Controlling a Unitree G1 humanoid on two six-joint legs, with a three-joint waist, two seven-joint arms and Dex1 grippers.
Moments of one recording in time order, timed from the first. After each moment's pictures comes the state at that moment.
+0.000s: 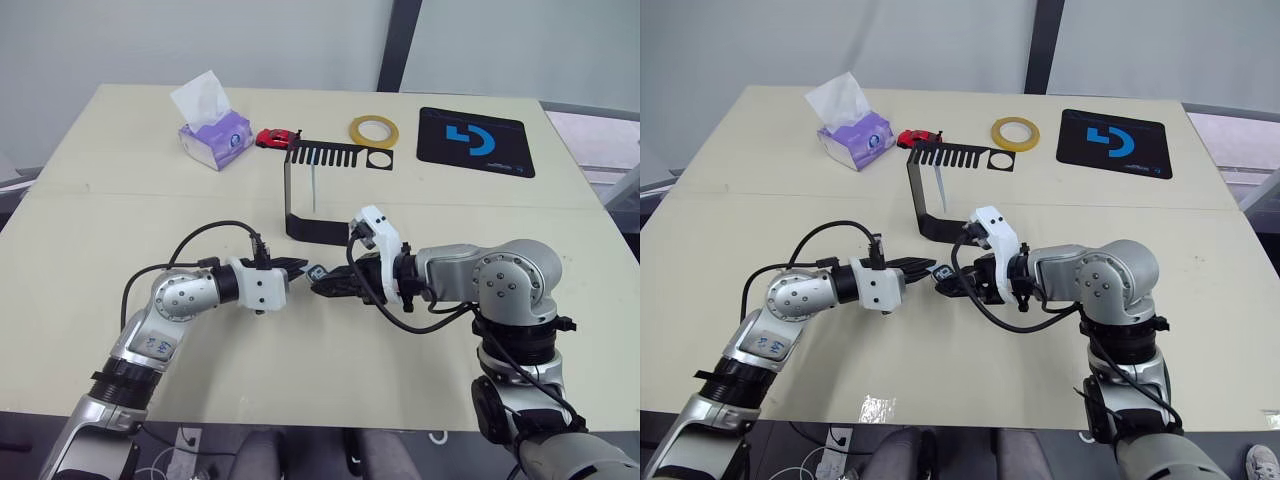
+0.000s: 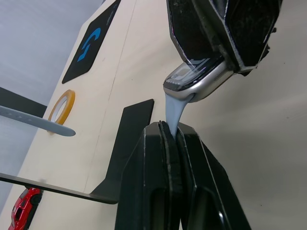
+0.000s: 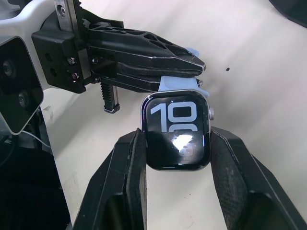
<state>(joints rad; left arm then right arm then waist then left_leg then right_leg) -0.43 0.60 -0.18 0.03 0.18 -0.37 -0.70 -0.77 -0.27 -0.03 -0.27 0.77 1.61 0.41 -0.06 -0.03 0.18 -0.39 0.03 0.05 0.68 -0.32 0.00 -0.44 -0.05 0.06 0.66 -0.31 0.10</state>
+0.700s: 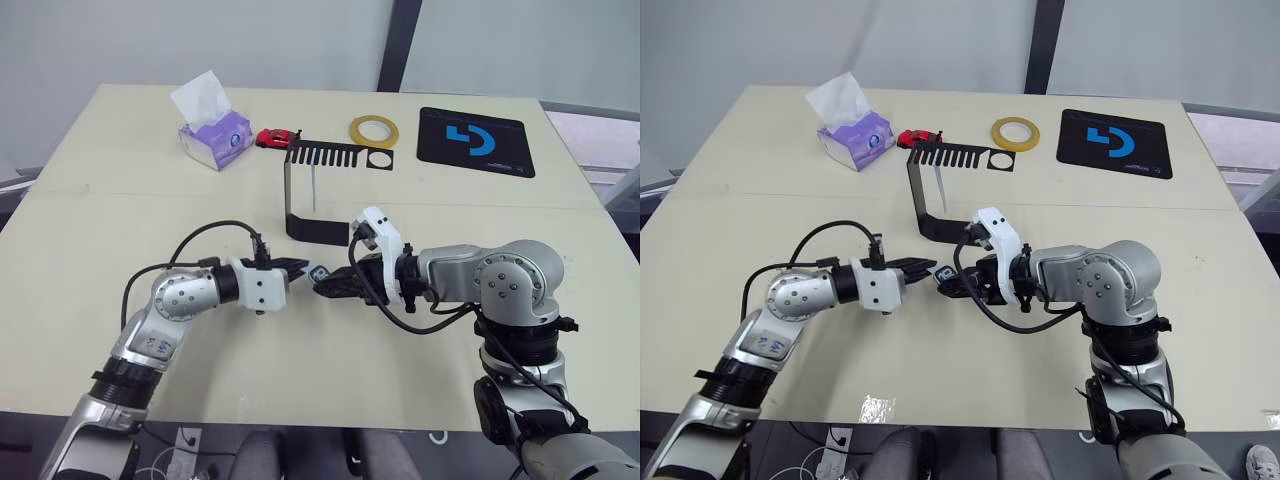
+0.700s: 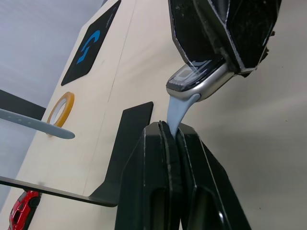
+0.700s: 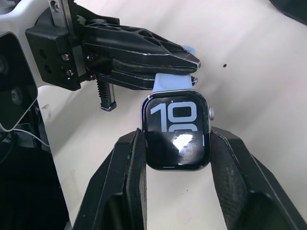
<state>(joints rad) -0.43 0.59 -0.18 0.03 0.17 -0.37 -0.71 -0.76 -0.28 -0.03 -0.27 0.77 1.61 0.41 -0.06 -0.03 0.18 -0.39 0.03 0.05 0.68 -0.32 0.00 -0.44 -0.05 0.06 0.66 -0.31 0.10</state>
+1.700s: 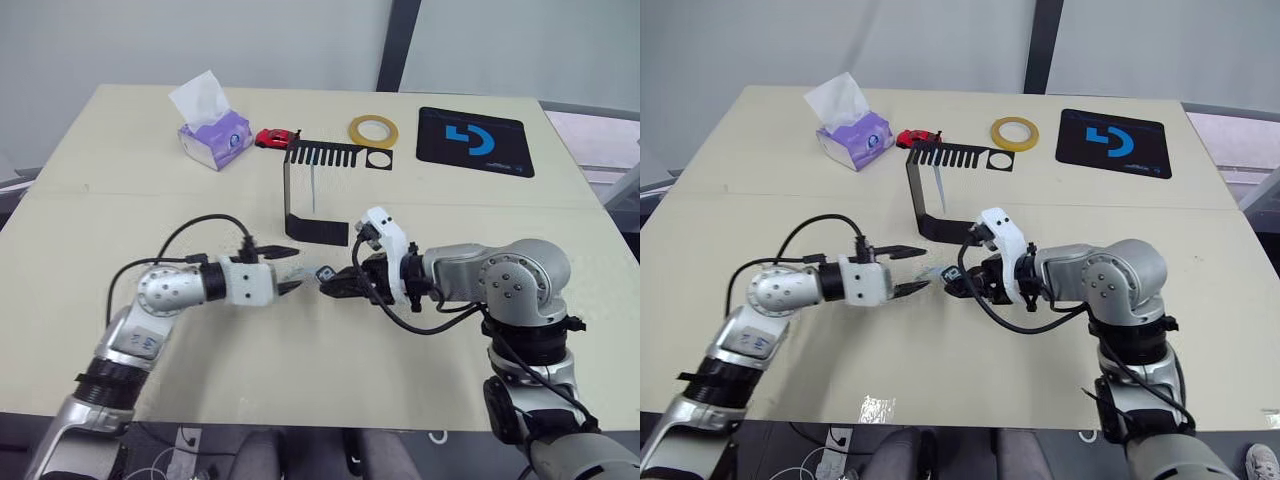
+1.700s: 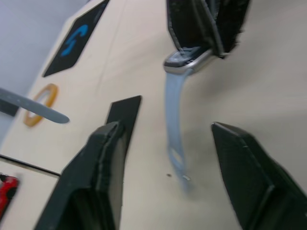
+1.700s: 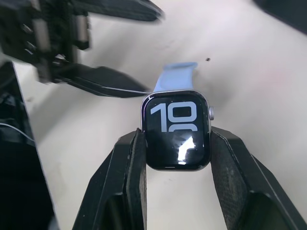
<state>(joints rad) -0.42 0.64 -0.16 0.00 0.08 -0.32 -0.78 -0.76 -0.32 -0.01 -0.28 0.77 1.60 0.42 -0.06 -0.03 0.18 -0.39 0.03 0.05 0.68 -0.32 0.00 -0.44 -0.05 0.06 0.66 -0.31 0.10</state>
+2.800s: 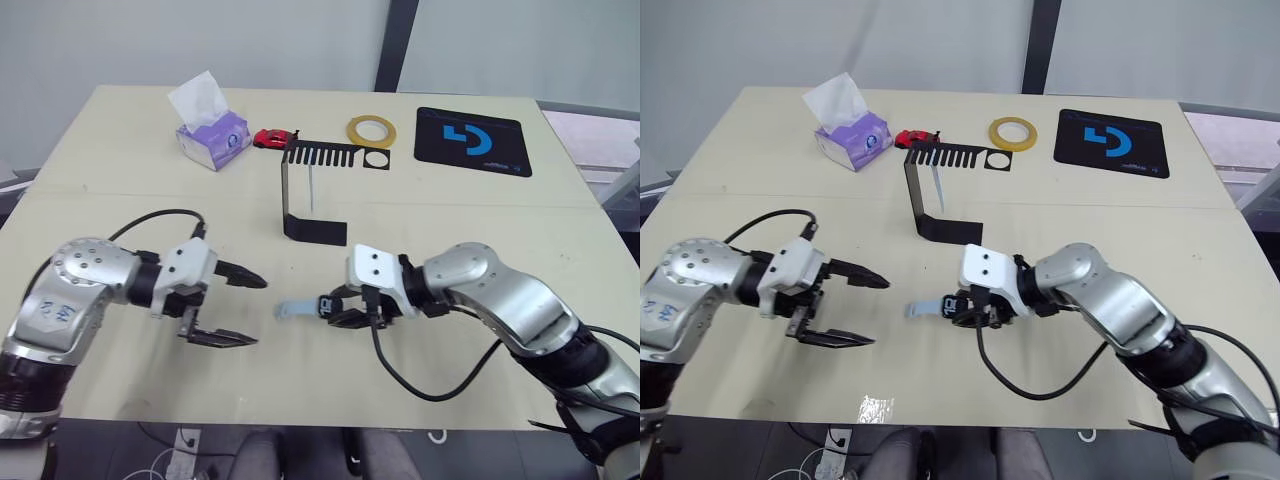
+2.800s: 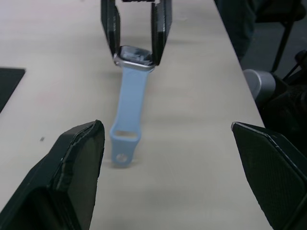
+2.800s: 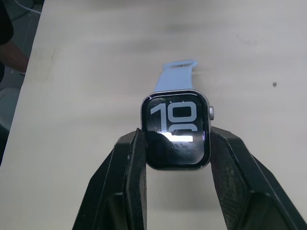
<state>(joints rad) -0.39 0.97 -0.01 -0.15 -0.49 0.31 -1.37 -0.74 -0.68 0.50 -0.36 0.36 0.81 0.99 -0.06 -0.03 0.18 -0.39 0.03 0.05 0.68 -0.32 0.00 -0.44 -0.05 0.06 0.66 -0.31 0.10</state>
